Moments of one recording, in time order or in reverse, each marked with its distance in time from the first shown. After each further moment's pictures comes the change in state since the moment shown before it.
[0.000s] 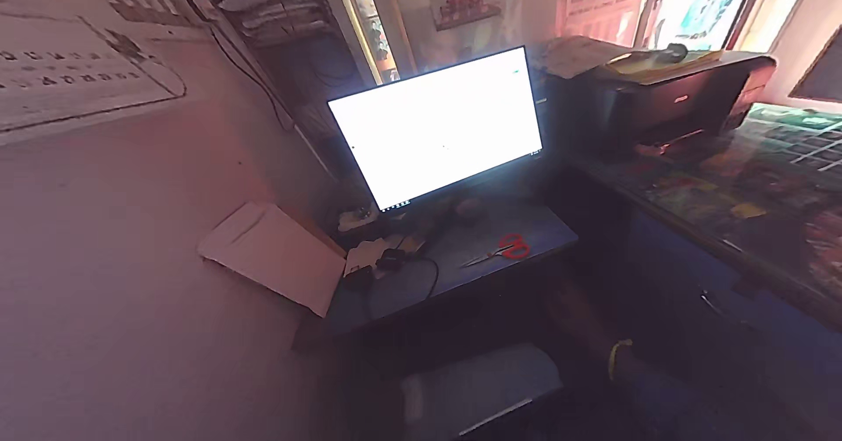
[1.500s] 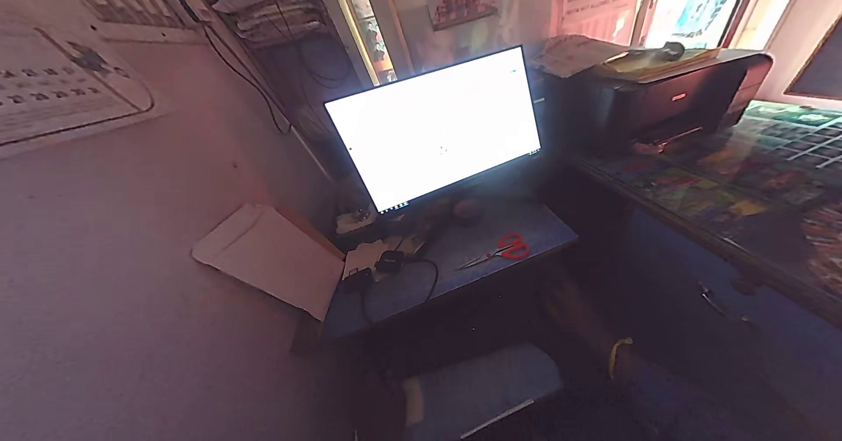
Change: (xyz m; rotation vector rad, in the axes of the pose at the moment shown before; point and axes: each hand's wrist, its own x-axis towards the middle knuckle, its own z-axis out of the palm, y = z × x) left_hand 0.004 -0.007 0.011 0.000 -0.145 -0.110; right_hand 0.005 0.002 0.006 -0.006 0.009 -0.011
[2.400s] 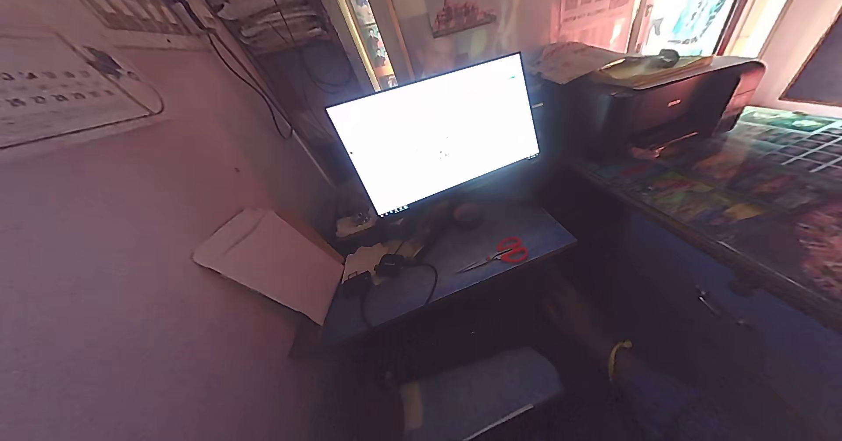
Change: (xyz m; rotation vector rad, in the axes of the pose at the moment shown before) left_hand -0.006 0.003 -0.007 -0.120 0.005 -0.028; right_hand 0.000 -0.007 -0.011 0.000 -0.090 0.058
